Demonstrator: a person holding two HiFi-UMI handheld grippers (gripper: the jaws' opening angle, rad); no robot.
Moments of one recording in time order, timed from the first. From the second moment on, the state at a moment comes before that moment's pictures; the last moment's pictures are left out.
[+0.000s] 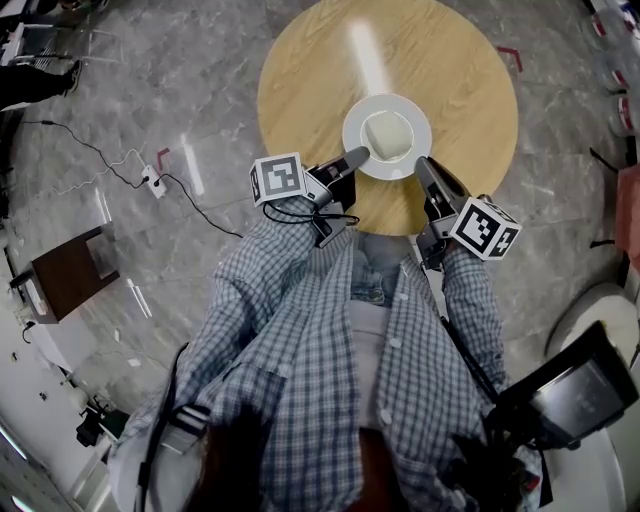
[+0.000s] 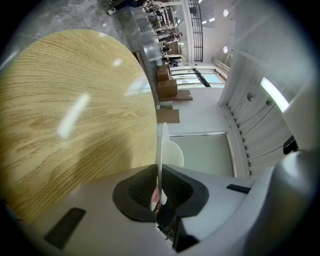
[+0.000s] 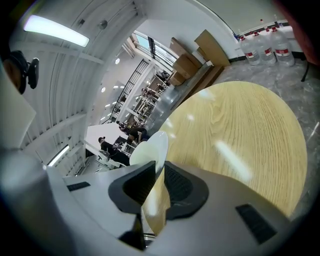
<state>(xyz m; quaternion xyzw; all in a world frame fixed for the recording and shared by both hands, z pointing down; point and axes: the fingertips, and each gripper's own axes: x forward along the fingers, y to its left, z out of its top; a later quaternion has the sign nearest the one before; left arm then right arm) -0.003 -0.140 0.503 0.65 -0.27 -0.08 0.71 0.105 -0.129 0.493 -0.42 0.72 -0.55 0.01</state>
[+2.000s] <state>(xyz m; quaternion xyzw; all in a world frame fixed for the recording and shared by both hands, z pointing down) 0.023 -0.121 0.571 0.62 -0.27 0.07 0.73 0.124 -0.133 0.575 -0.47 0.66 -0.59 -0.05</state>
